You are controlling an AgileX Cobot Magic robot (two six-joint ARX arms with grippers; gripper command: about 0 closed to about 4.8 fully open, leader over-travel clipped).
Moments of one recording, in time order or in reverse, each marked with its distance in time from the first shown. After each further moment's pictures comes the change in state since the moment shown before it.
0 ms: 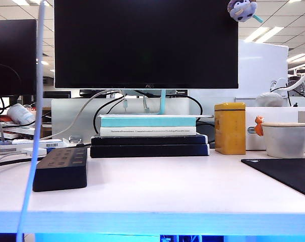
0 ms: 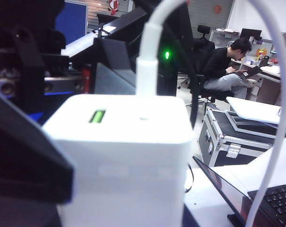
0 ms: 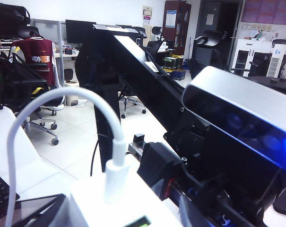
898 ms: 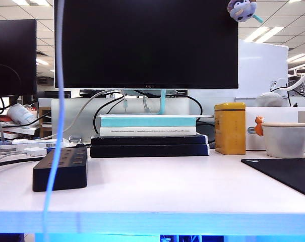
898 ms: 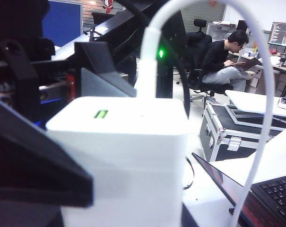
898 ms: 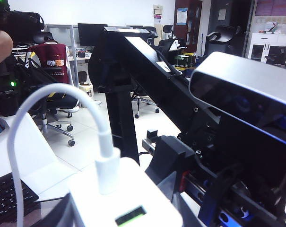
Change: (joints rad) left arm 0.002 0.003 -0.003 0.142 0.014 -0.097; right arm 0.000 0.001 0.007 -0.047 -0.041 0.014
